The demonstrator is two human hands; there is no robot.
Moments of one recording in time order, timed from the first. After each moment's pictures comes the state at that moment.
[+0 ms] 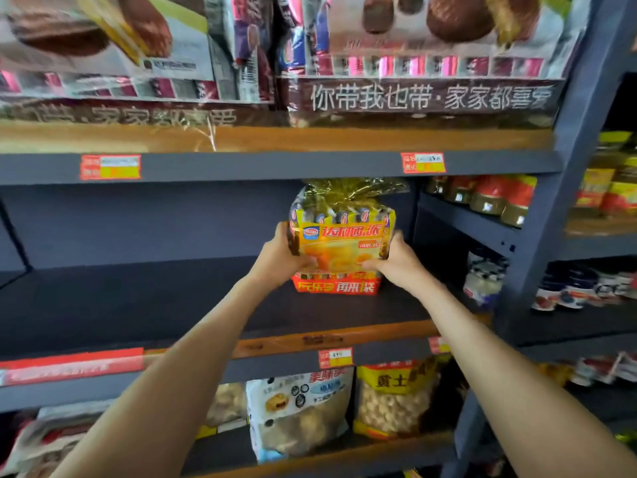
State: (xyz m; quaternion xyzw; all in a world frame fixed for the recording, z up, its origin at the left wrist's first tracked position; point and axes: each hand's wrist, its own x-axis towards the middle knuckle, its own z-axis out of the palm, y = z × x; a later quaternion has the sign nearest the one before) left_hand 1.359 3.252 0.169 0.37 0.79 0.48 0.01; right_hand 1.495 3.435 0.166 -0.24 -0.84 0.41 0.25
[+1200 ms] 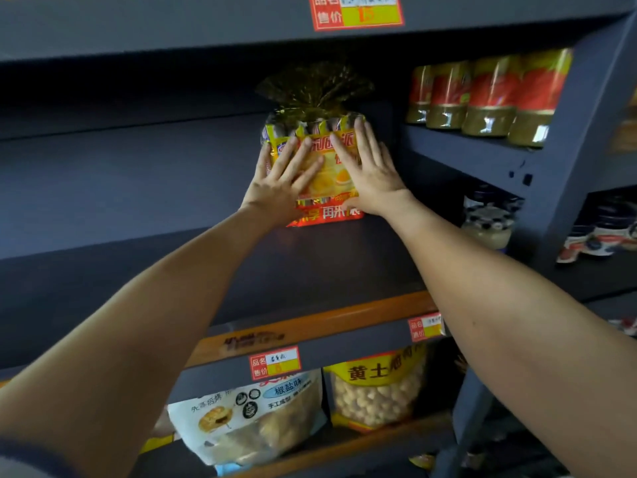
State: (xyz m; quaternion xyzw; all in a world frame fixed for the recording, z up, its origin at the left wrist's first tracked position) left_hand 1.299 3.396 0.147 0.46 0.78 -0.15 -0.39; right_hand 1.421 3.560 0.147 -0.16 -0.94 -0.12 0.28
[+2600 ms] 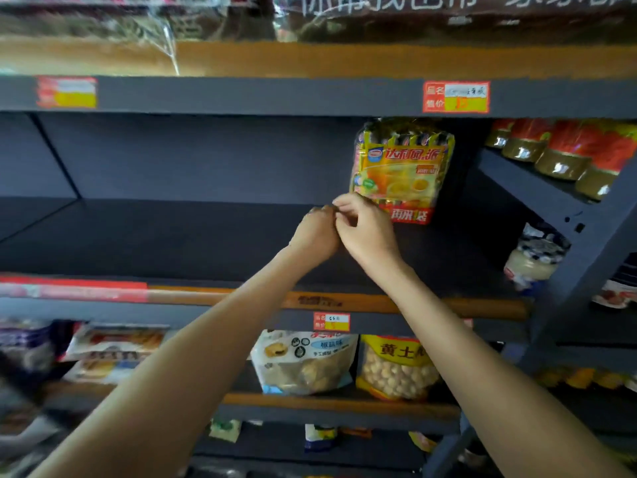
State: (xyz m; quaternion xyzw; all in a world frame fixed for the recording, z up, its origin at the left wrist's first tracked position) left_hand 1.411 3.299 0.158 0.34 0.91 0.22 -0.08; right_hand 1.467 3.380 0.154 -0.09 -0.87 0.35 0.34
